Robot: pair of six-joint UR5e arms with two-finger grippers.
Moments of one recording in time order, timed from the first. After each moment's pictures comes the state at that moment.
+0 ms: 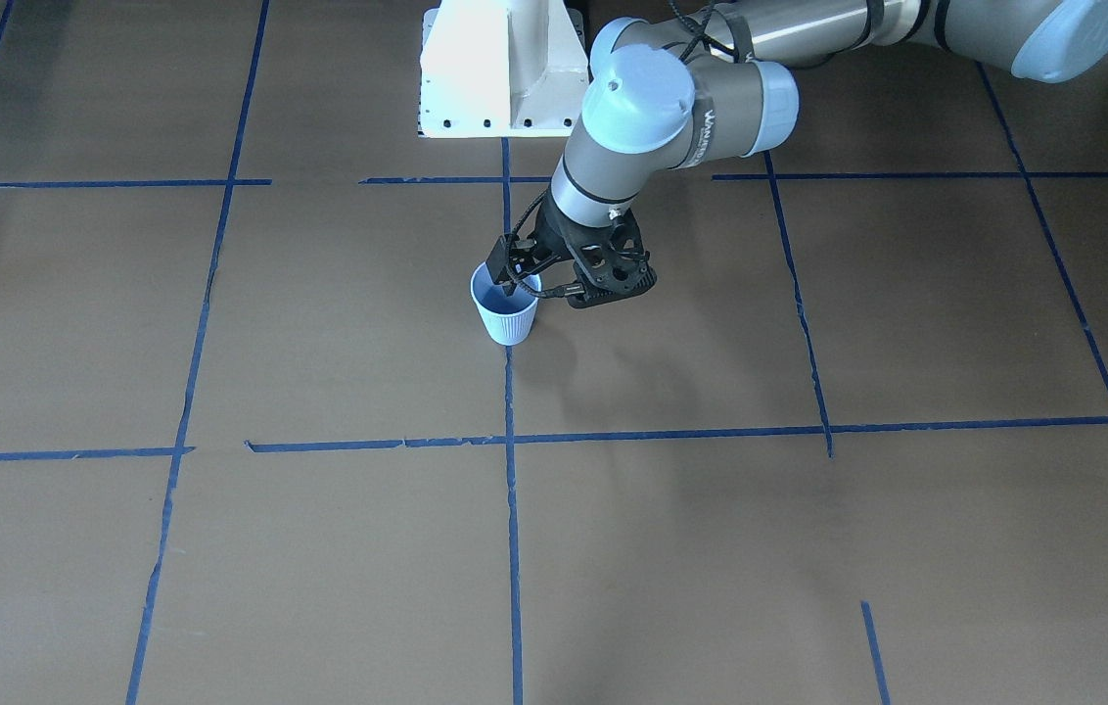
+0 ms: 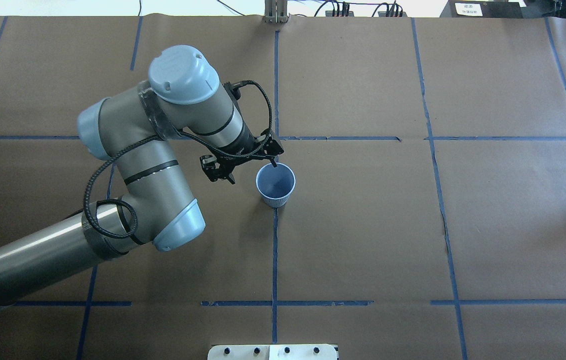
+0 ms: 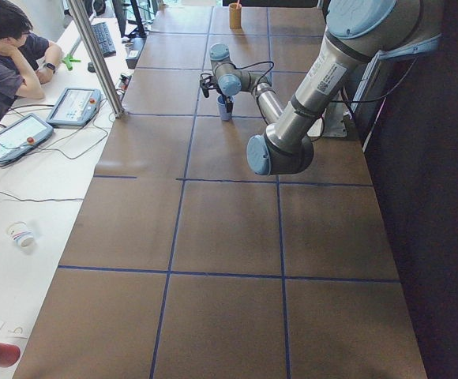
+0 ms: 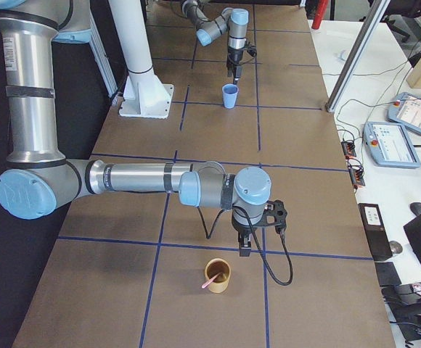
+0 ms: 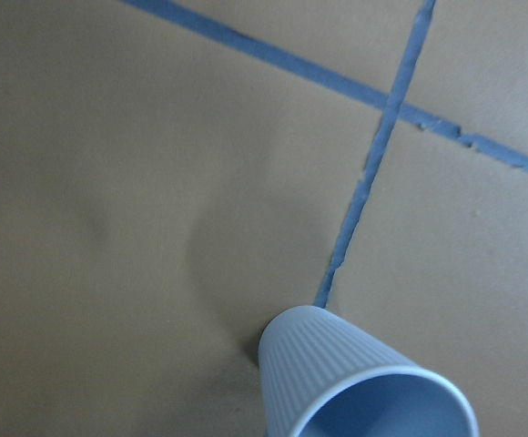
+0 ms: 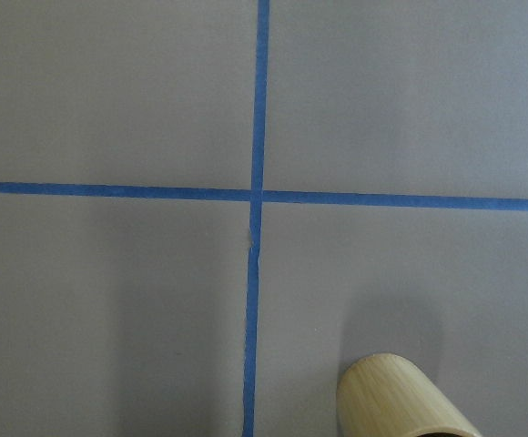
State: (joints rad) left arm -0.64 -2.33 -1.61 -1.72 -2.14 -1.55; right arm 1.63 -1.56 1.64 -1.64 2.35 -0.08
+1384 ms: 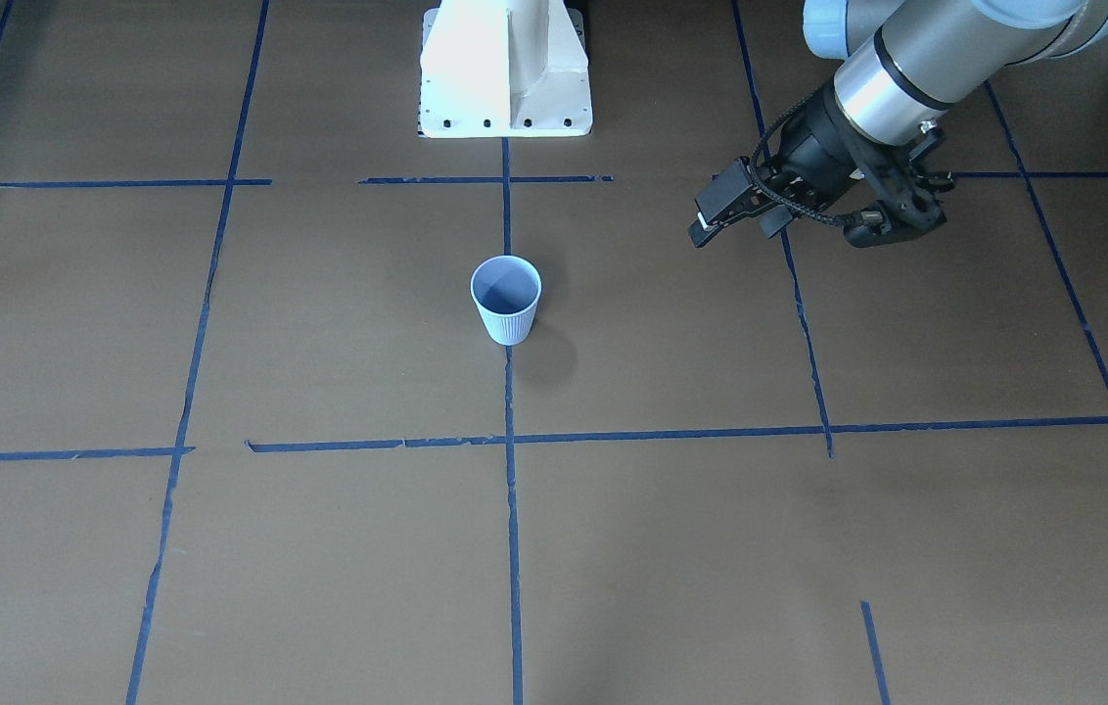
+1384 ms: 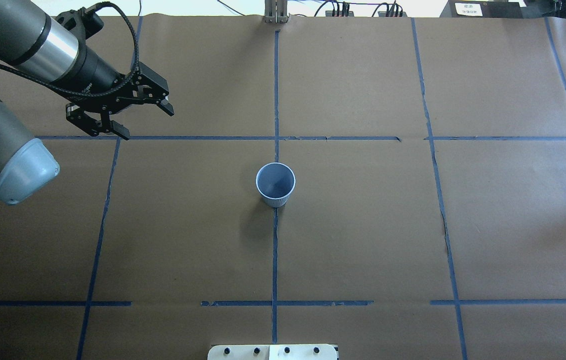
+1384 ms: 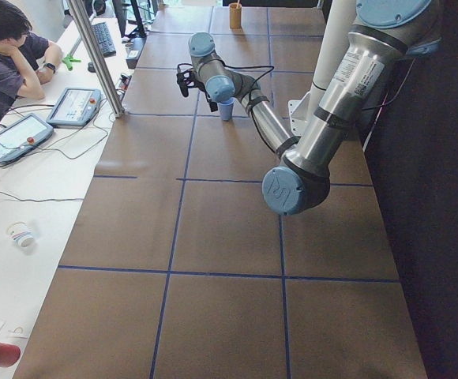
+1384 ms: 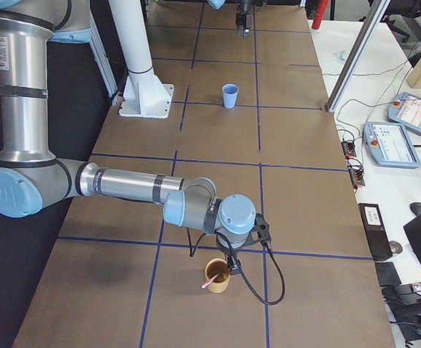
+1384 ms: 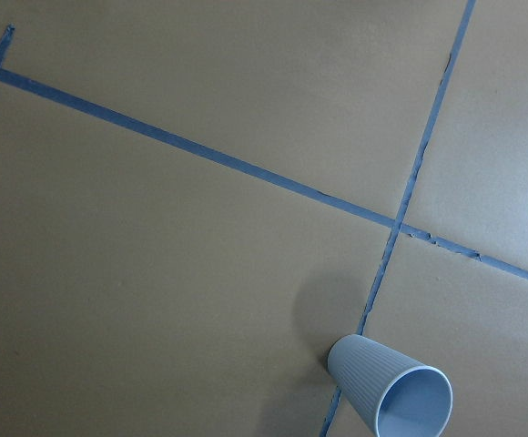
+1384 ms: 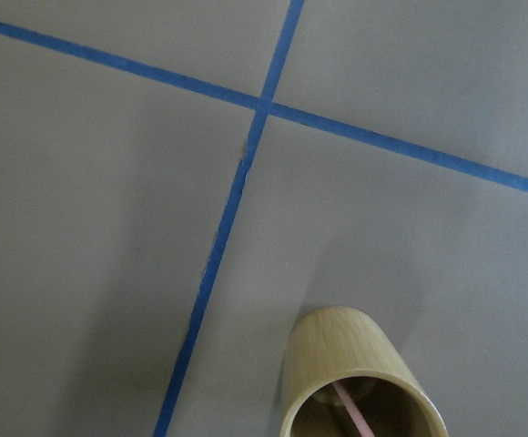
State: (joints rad) left arm -0.93 -2.05 -1.92 -1.71 -2.38 -1.42; right arm 1.67 -1.63 1.55 -1.64 2.38 -0.48
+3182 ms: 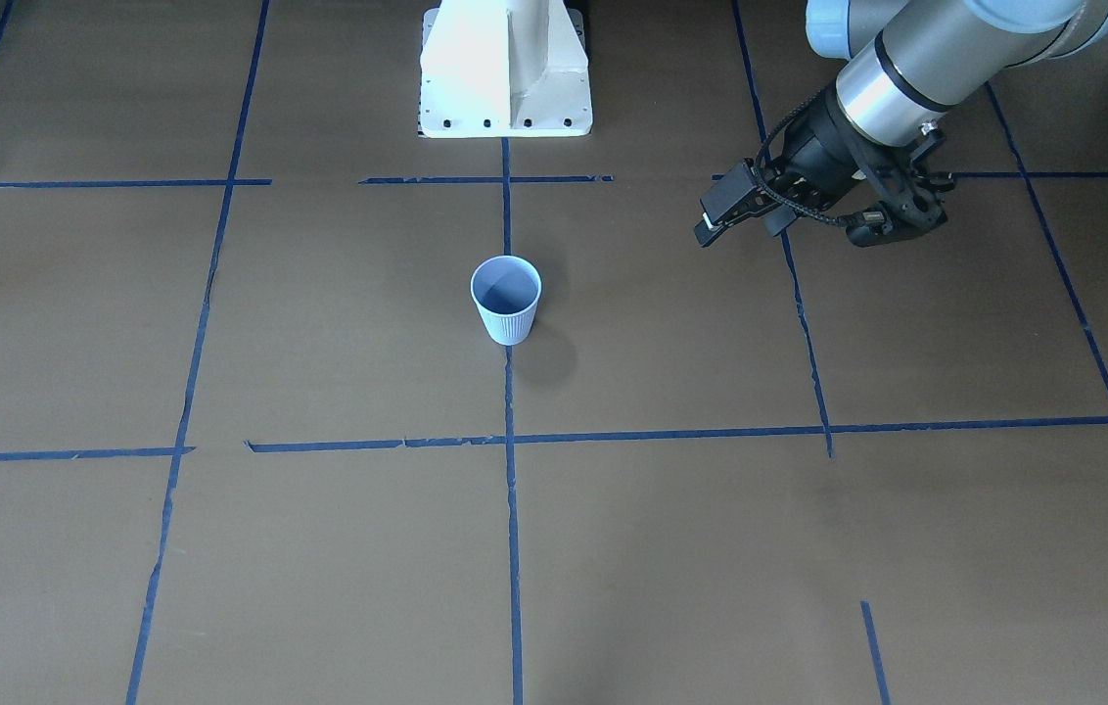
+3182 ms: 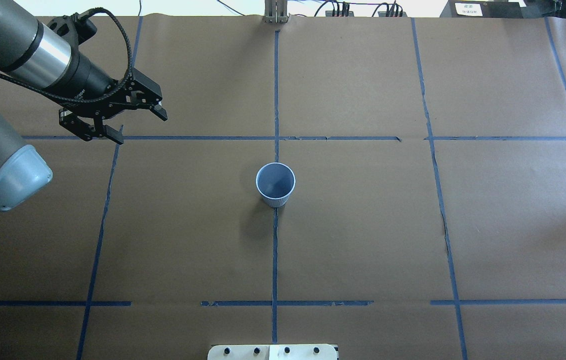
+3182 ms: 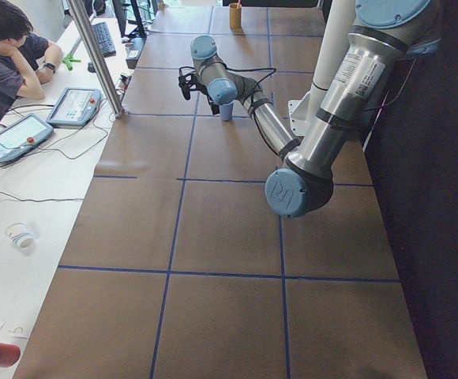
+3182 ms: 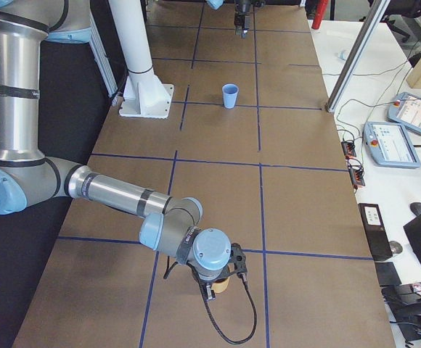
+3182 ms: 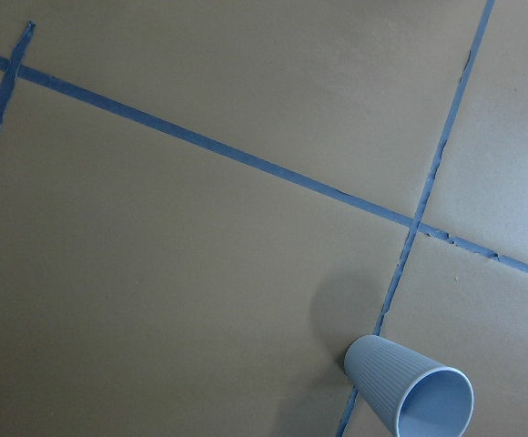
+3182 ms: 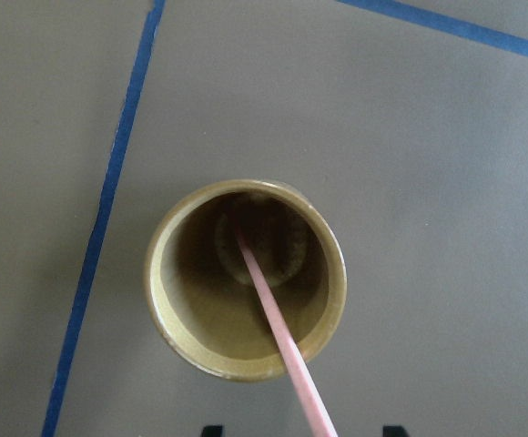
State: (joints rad) left arm -0.93 -2.02 -1.94 -1.71 -2.37 -1.42; right arm 1.74 -1.69 1.49 -1.64 2.32 -0.60
